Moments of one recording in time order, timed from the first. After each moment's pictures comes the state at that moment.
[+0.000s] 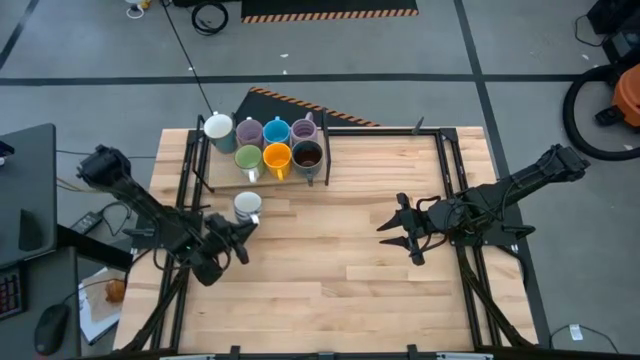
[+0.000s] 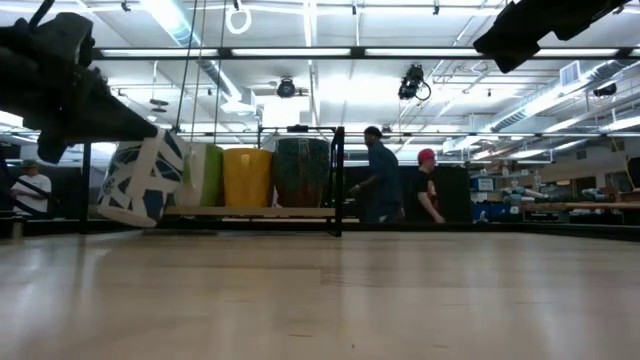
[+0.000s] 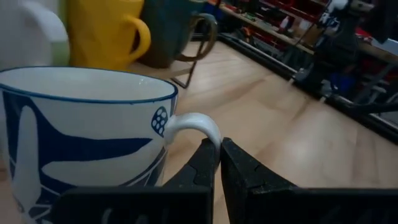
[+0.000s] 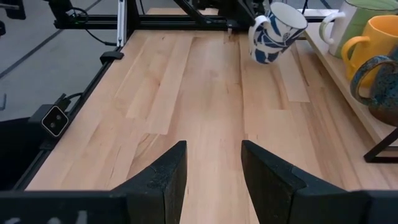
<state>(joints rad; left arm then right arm) -0.78 1.15 0.30 -0.01 -1.28 -1.25 0.39 0.88 0.59 -0.16 0.23 0.15</state>
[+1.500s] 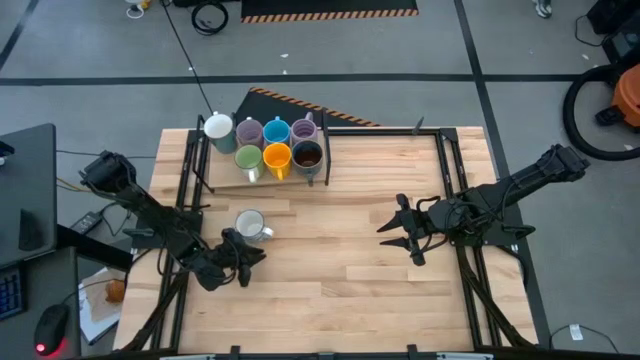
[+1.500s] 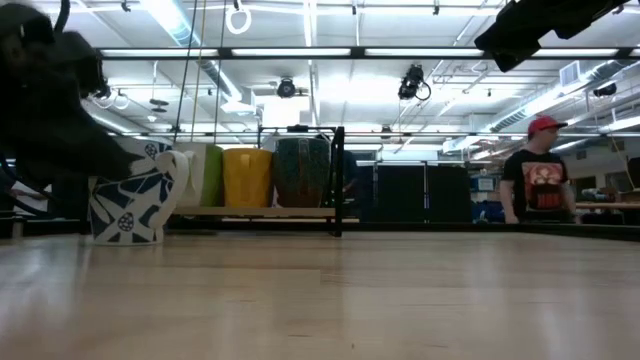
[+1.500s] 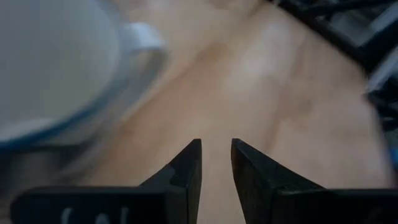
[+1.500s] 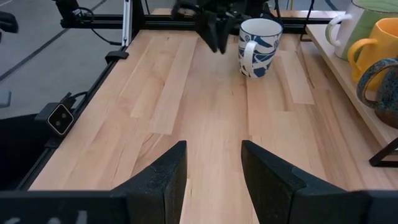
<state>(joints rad) -0.79 1.27 0.32 0.19 -0.86 -1.17 0.39 0.88 0.59 -0.15 0.21 0.14</state>
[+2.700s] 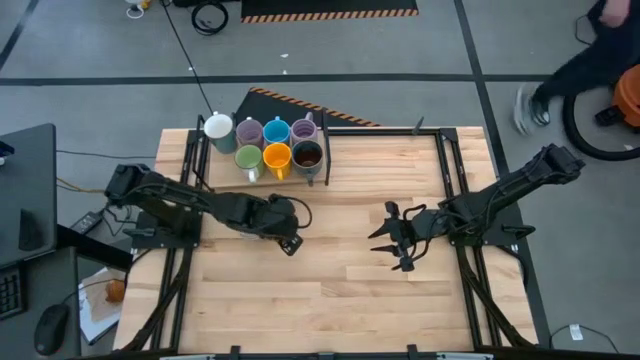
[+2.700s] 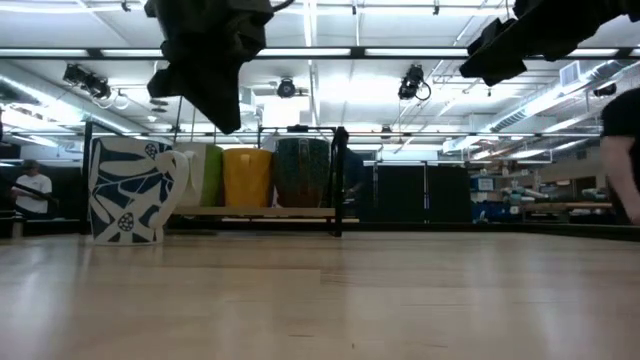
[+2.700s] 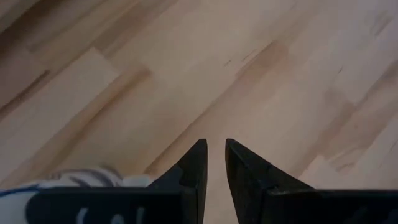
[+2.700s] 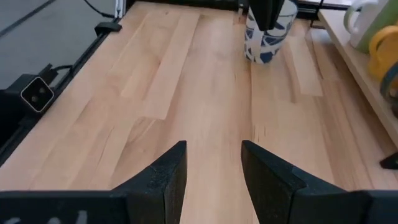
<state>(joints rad) -0.20 1.55 1.18 -0.79 -0.26 -0.97 0.39 1.05 0.59 -0.06 0.22 0.08</state>
